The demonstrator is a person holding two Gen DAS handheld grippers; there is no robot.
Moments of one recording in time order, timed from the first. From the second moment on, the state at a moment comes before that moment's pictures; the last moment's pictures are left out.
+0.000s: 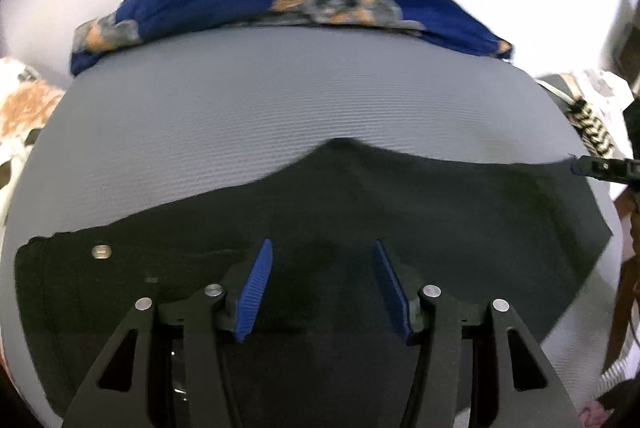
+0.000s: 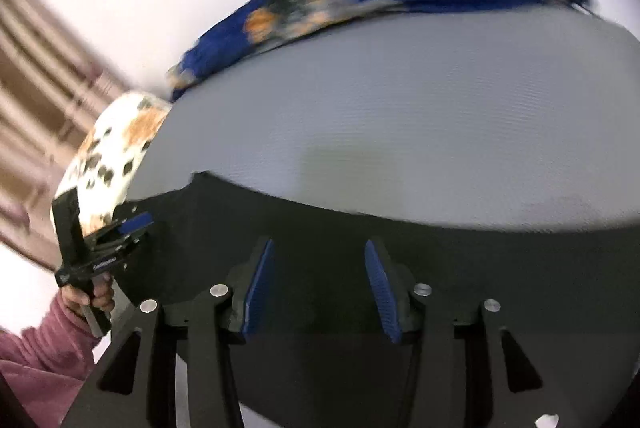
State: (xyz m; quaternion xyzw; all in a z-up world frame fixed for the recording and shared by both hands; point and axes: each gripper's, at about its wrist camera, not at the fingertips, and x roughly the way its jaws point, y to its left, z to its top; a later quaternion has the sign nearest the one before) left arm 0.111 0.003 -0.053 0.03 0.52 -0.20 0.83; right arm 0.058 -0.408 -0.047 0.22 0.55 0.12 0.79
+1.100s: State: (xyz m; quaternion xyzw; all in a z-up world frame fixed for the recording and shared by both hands) left arm 0.072 -0.162 -0.085 0.12 0.57 -0.29 0.76; right arm -0.035 -0.609 -0.115 0.42 0.53 0.07 0.73
